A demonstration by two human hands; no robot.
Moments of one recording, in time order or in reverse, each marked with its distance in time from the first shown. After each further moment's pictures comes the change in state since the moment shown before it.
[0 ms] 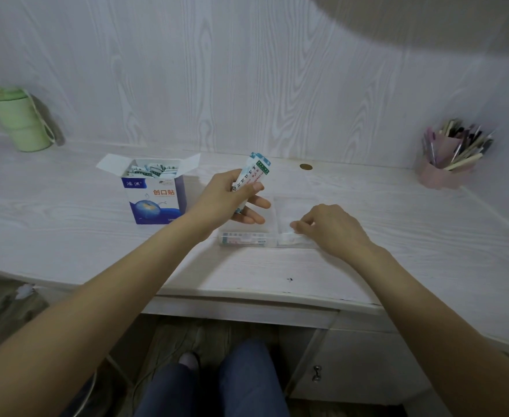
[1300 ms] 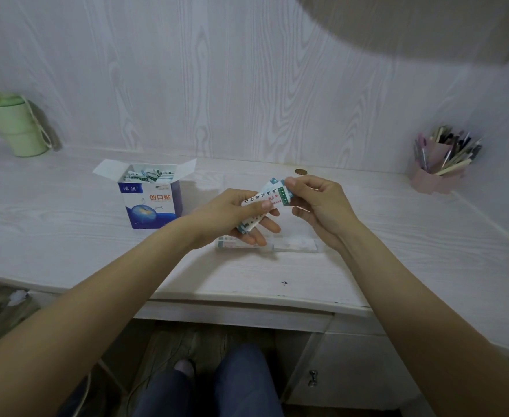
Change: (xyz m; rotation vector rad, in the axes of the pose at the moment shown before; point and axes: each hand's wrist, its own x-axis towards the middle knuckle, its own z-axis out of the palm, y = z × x) left_hand -0.011 0.009 0.005 0.069 -0.300 -0.124; right_hand -0.004 -0.029 -0.029 1.326 0.068 0.027
